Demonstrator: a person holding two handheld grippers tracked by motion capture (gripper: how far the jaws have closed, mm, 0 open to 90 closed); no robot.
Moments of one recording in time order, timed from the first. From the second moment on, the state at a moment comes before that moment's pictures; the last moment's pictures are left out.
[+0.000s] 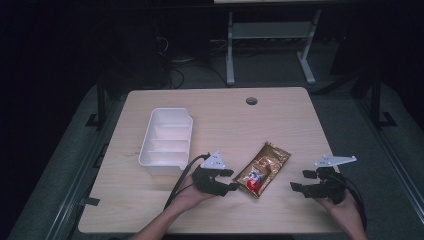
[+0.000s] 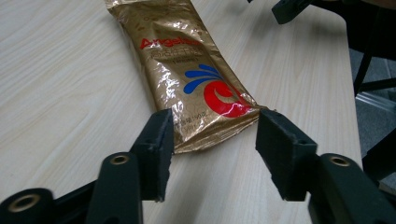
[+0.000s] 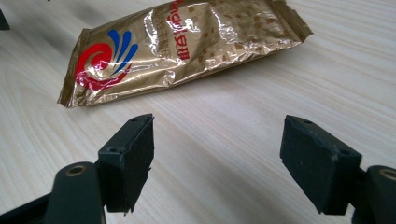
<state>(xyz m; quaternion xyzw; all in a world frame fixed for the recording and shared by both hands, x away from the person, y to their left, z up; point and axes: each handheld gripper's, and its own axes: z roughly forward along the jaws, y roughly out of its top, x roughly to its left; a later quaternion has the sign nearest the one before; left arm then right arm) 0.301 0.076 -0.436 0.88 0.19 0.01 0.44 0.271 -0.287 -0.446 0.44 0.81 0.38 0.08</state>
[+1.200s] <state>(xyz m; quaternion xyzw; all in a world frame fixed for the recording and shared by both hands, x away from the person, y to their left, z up) 0.330 0.021 -0.447 0.92 0.18 0.00 0.36 0.362 -0.275 -0.456 0.53 0.75 0.39 0.01</state>
